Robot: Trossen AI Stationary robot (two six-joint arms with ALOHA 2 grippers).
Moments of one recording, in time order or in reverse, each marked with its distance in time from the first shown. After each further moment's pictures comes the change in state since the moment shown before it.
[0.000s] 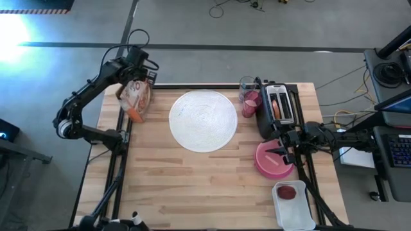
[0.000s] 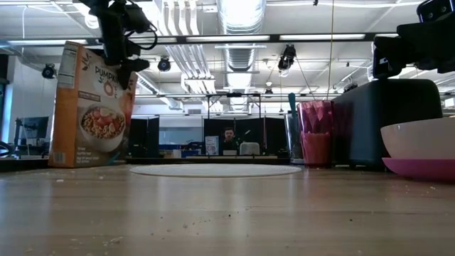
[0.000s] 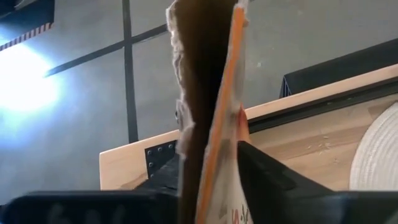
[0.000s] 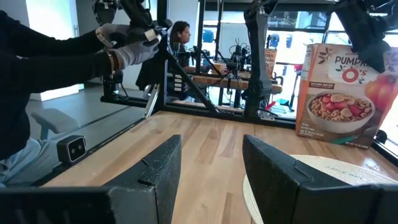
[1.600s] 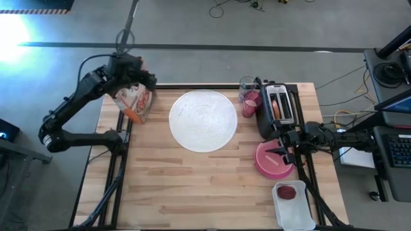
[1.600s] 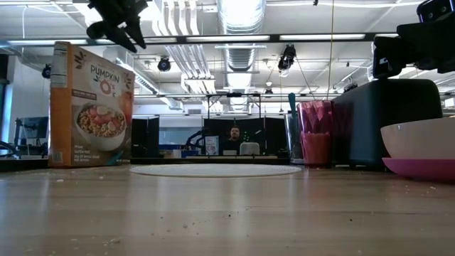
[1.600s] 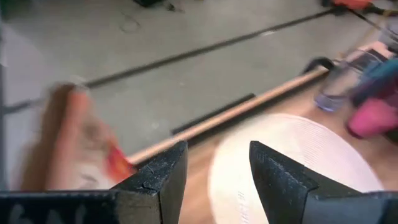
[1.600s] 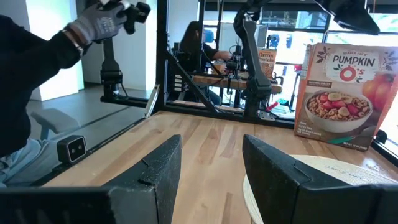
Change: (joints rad) left arm -0.211 -0.251 0.000 0.095 0.284 -0.069; right arm 0.000 0.000 0.000 0.000 0.000 0.000
